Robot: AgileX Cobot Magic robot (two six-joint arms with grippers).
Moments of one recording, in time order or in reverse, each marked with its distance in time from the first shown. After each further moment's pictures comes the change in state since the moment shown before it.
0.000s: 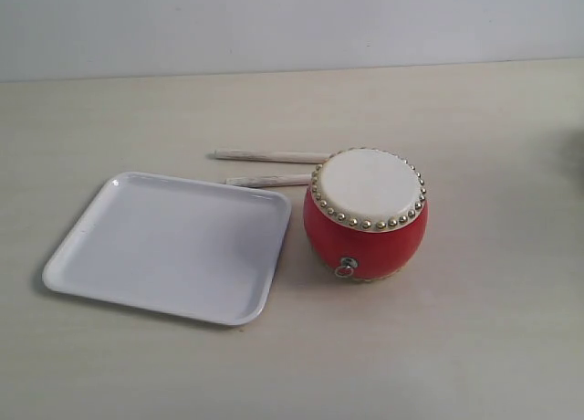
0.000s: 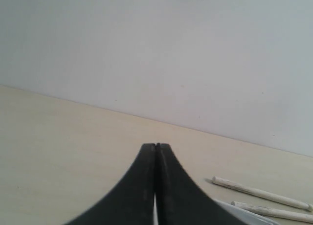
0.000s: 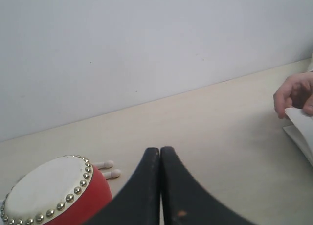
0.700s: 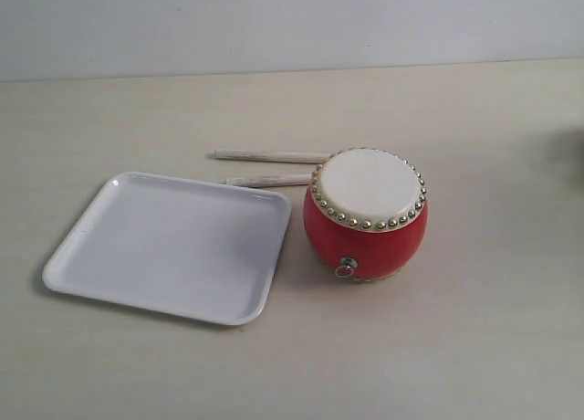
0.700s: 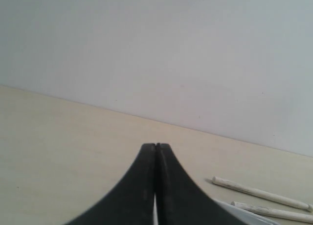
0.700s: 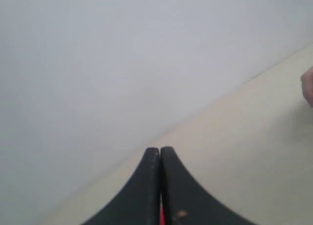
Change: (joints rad) left arm 0.000 0.000 0.000 0.000 0.000 0.000; right arm 0.000 0.000 0.000 0.264 -0.112 0.109
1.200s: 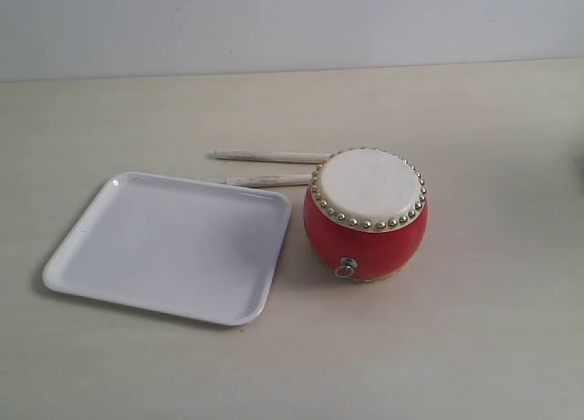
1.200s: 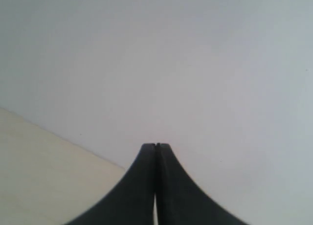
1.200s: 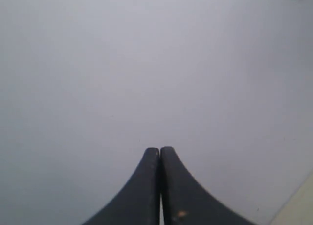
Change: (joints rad) left arm 0.000 0.000 0.000 -0.122 -0.181 -0.165; right arm 0.000 0.000 0.000 0.239 -0.382 0.100
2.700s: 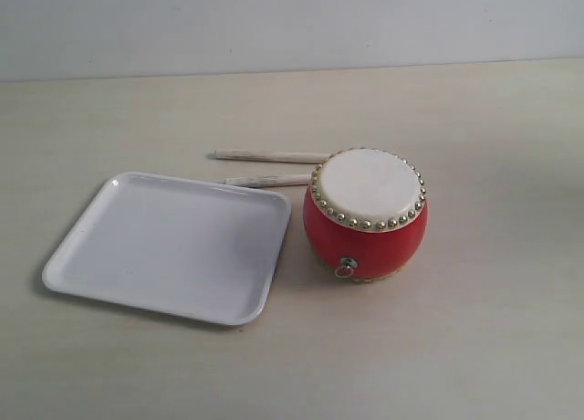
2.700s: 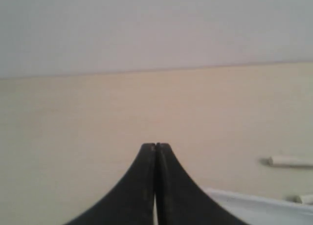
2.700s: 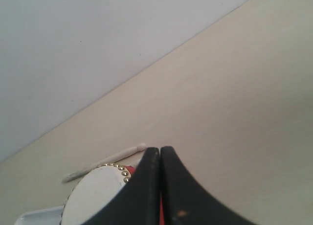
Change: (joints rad) left arm 0.000 1.370 -1.051 0.103 0.470 0.481; right arm 0.000 0.599 -0.313 -0.175 0.494 -0.210
